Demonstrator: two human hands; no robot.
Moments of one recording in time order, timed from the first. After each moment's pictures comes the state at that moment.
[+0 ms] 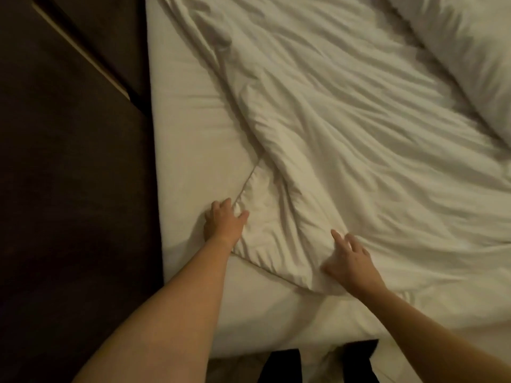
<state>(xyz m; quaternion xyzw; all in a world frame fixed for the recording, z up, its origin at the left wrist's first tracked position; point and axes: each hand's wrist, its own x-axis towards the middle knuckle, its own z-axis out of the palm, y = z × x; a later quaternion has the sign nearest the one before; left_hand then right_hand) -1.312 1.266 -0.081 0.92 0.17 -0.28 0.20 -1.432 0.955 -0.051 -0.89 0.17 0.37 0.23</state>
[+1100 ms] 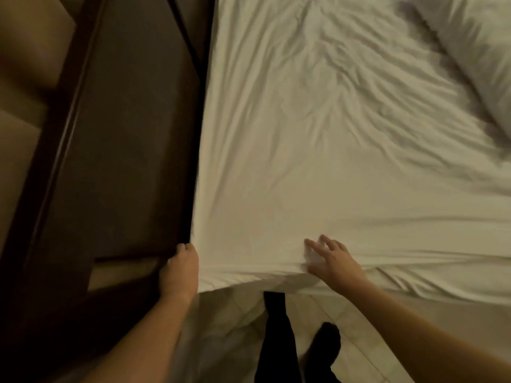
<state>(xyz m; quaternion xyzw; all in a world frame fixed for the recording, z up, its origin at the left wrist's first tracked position) -1.610 1.362 0.027 0.95 0.17 -0.26 -0.09 -1.559 1.009 -0.004 -0.91 -0.08 0.37 0.17</state>
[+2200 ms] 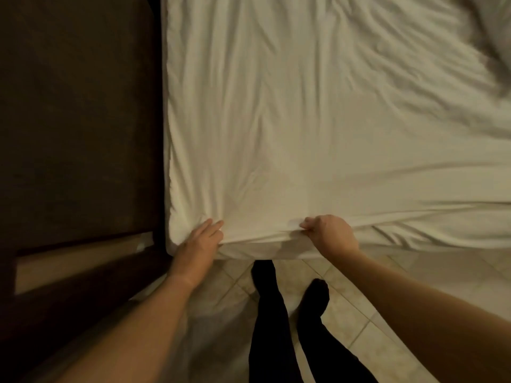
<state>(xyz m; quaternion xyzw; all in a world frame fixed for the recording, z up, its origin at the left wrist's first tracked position) -1.638 1.360 -0.099 0.97 -0.13 -0.14 0.18 -1.575 1.023 -0.046 -0.94 -0.03 0.33 0.10</state>
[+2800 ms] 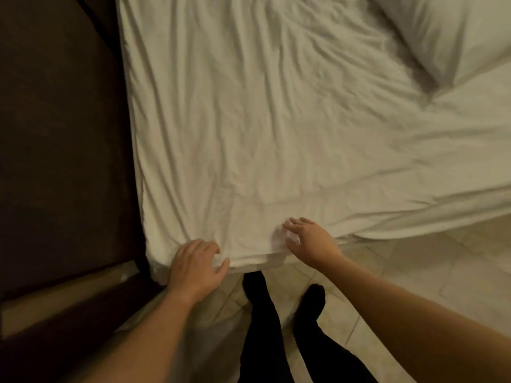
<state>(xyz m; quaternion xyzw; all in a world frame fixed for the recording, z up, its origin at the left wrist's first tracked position) -1.620 1.306 -0.034 0.97 -0.13 -0.18 0.13 -1.592 0.992 -0.020 -0.92 -0.01 0.33 0.20</state>
